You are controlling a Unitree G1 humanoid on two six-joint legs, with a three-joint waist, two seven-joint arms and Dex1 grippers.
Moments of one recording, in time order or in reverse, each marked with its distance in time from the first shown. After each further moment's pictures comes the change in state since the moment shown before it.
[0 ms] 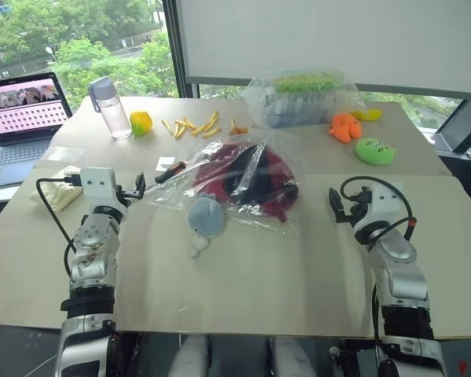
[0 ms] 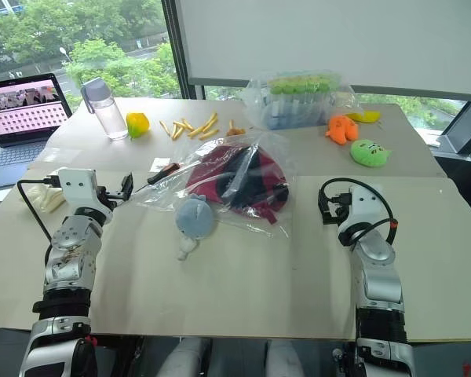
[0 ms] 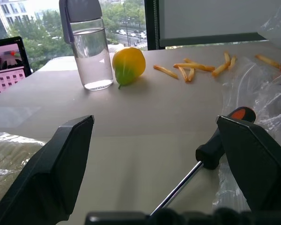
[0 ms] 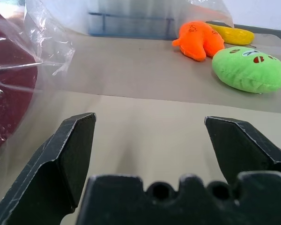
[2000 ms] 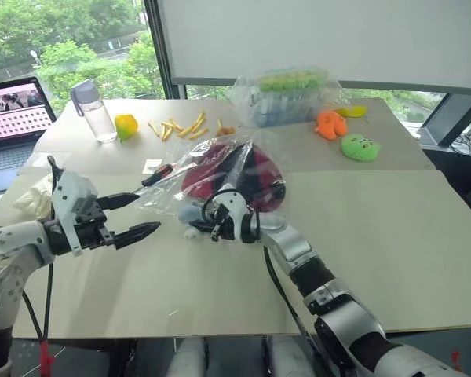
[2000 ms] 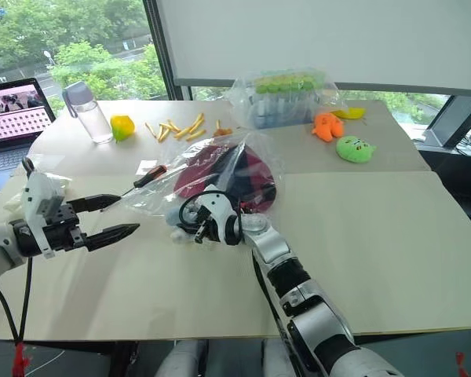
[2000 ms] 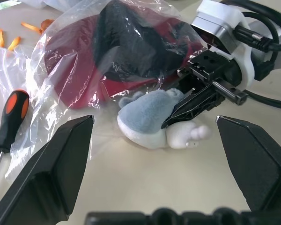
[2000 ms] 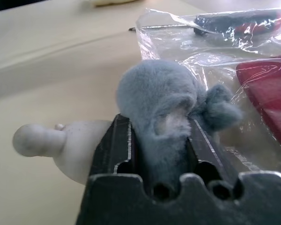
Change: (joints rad) left arm 0.314 0.528 0.086 -0.615 -0.460 0.590 -0.766; right arm -0.414 0.310 0.548 0.416 -0.004 0.040 0.551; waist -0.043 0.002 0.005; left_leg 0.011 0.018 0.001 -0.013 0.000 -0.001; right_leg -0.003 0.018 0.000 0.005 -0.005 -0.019
